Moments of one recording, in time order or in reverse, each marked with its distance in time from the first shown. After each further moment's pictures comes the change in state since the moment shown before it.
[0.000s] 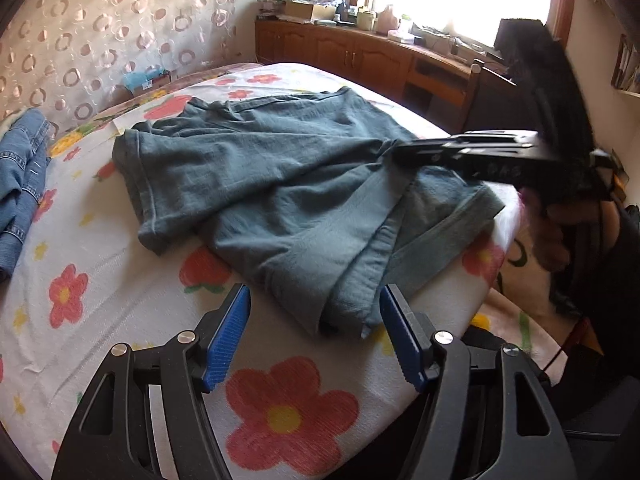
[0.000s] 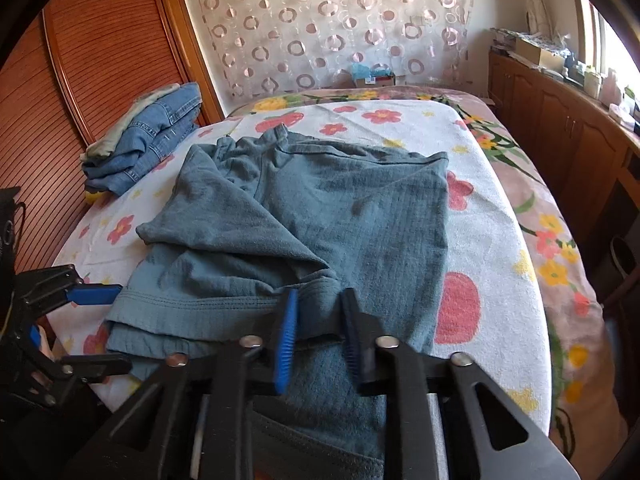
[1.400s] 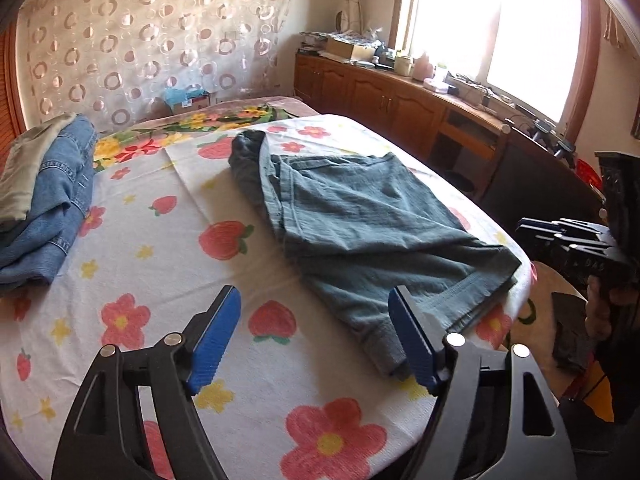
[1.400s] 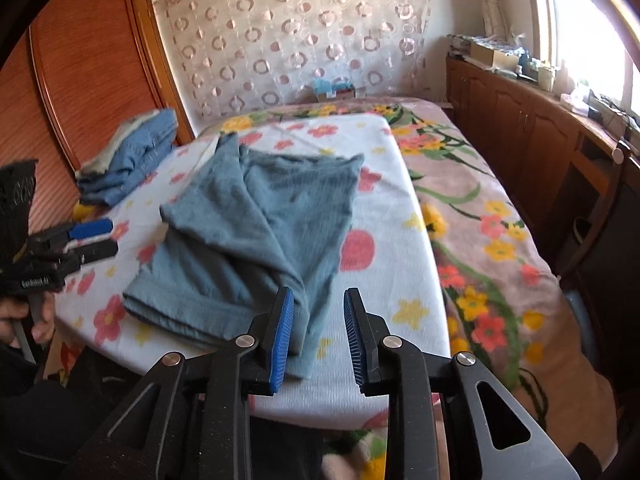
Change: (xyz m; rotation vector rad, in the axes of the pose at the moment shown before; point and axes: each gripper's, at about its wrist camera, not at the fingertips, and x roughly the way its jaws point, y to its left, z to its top) left arm -0.034 0.034 0.026 -0.116 -0.140 0.070; right arm -0.086 -0.012 -0.034 0.062 -0.055 -0.114
